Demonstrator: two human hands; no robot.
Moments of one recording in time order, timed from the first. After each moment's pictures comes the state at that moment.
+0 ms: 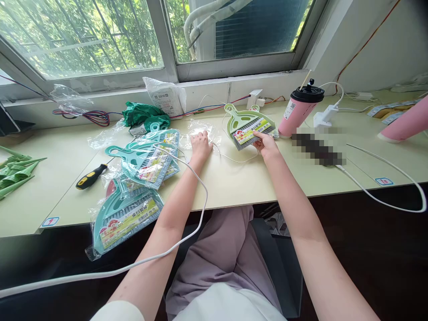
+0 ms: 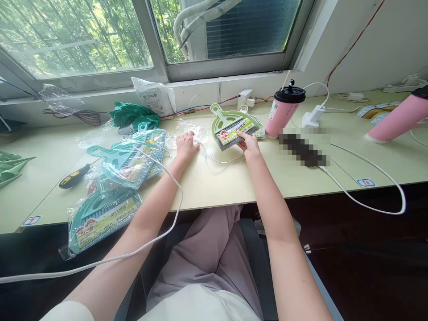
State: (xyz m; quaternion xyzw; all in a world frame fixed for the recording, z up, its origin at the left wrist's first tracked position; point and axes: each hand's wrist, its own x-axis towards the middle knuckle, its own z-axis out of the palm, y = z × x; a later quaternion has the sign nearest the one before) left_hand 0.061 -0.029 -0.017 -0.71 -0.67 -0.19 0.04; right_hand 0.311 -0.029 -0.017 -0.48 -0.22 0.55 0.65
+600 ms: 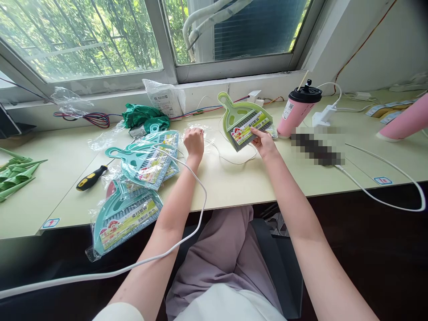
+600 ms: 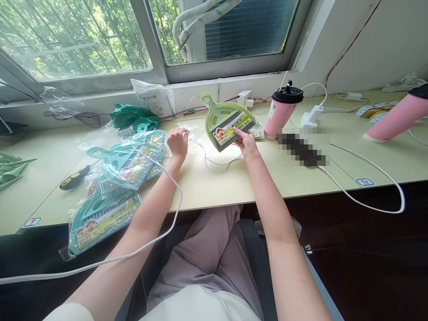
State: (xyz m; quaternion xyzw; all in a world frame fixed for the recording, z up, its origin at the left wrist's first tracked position) left_hand 0.050 -0.035 0.003 -0.66 -0.68 -0.32 0.06; right_hand 0.302 -0.037 -0.006 -0.39 -0.31 0.55 0.67
